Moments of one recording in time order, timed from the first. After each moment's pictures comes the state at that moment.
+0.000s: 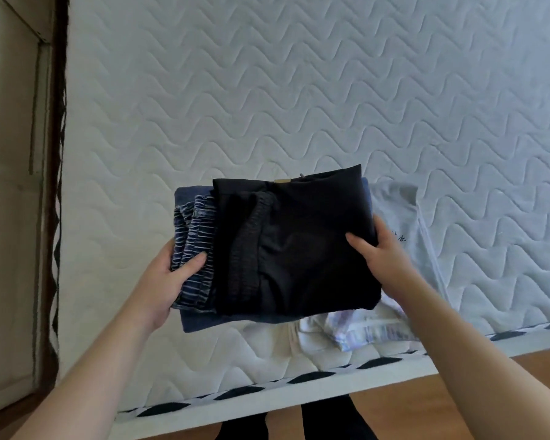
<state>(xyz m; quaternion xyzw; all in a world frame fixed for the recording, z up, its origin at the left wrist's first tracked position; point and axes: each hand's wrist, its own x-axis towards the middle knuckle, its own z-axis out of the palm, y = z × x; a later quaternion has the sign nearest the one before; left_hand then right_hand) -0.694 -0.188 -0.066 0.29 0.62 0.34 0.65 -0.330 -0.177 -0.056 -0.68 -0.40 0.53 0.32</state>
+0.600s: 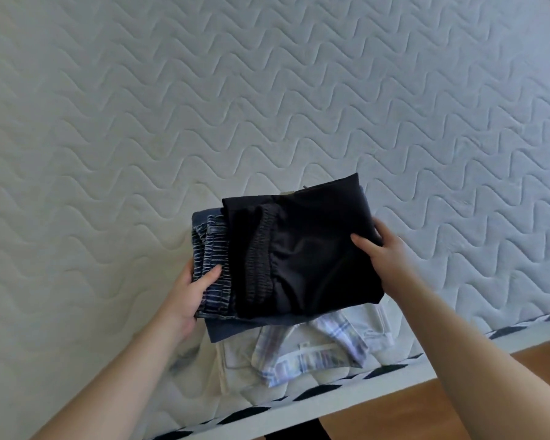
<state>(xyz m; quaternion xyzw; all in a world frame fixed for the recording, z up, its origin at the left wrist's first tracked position) -0.513 -0.159 -0.126 0.22 0.61 0.32 0.69 -0.154 -0.152 -0.093 -0.71 -0.31 0.51 0.36</state>
